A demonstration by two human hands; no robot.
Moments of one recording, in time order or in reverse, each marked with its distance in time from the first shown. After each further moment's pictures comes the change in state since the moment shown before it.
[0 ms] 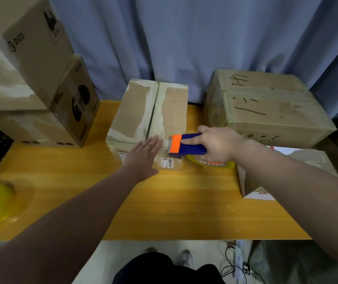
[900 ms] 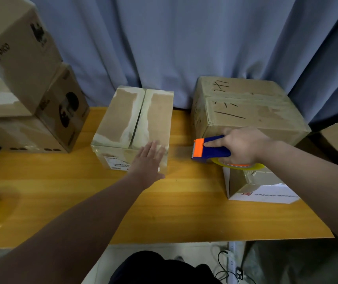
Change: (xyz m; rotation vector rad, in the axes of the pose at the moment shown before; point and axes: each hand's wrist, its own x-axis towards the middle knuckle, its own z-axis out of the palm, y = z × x) left_hand 0.015 0.059 -0.001 0.072 0.026 -0.007; right_hand -0.071 0.069 0.003 -0.193 0.017 0.058
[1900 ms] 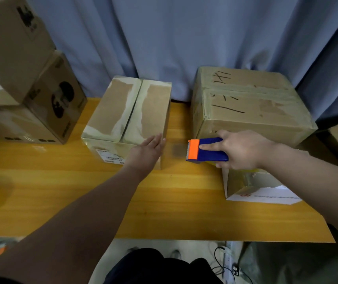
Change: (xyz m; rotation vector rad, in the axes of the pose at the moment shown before) left_hand 0.021 0.013 0.003 -0.012 0.146 0.013; right_hand -0.005 0.010 0.020 0.009 -0.090 -0.090
